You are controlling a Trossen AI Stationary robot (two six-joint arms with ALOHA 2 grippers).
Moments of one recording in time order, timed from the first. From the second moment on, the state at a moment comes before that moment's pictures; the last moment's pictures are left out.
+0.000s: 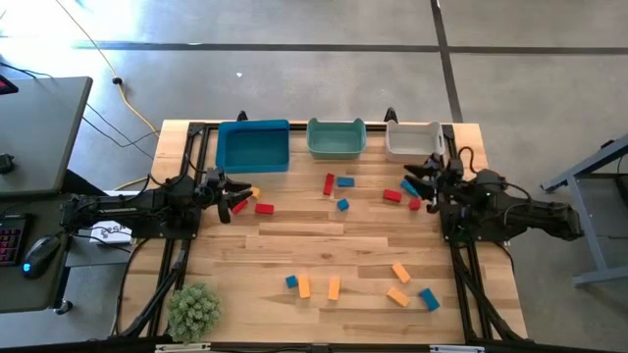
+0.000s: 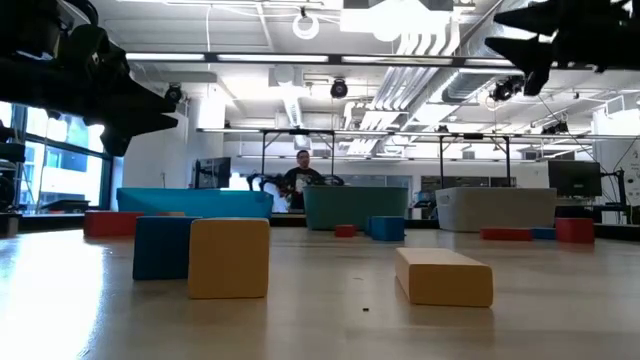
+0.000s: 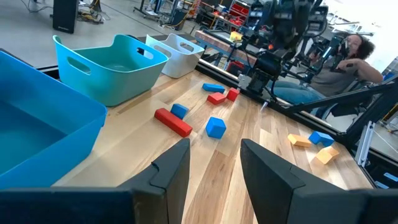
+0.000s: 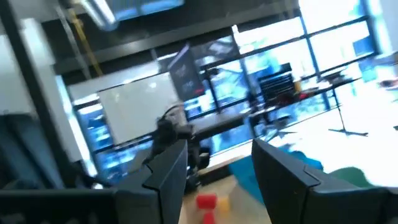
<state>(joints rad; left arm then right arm) 0.26 0.17 0.02 0.02 -0.12 -0.40 -0.20 0.17 0.14 0.32 0.06 0.30</state>
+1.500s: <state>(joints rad) 0.26 0.17 0.02 0.16 -0.15 -0.64 -0.27 1.16 0.81 -0.77 0.13 0.27</state>
